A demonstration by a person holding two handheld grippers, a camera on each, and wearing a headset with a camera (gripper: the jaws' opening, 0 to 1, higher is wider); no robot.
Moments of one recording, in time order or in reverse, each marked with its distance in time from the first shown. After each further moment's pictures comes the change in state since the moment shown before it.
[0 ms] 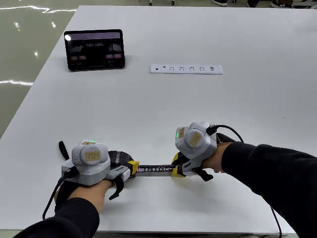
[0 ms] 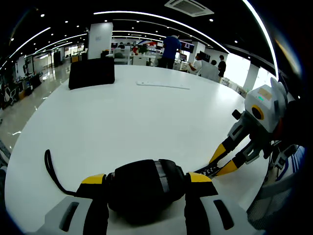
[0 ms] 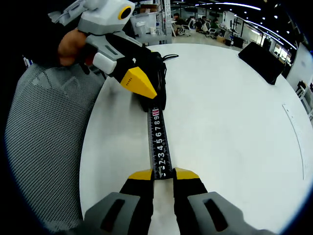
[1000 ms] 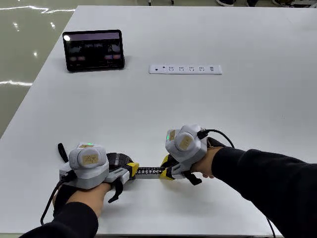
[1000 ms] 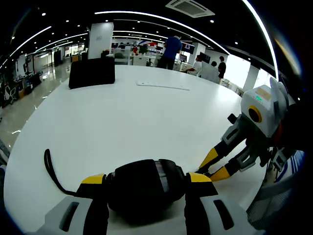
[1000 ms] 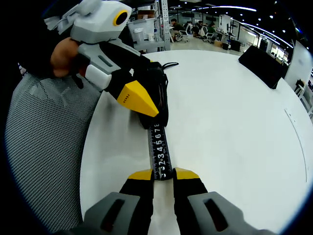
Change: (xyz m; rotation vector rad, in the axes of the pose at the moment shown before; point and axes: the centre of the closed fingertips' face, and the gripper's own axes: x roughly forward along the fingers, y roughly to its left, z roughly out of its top) left arm -0.001 -0.001 0.000 -0.010 -0.004 -0.006; right arm 0.016 0.004 0.024 0.026 -0.060 -0.006
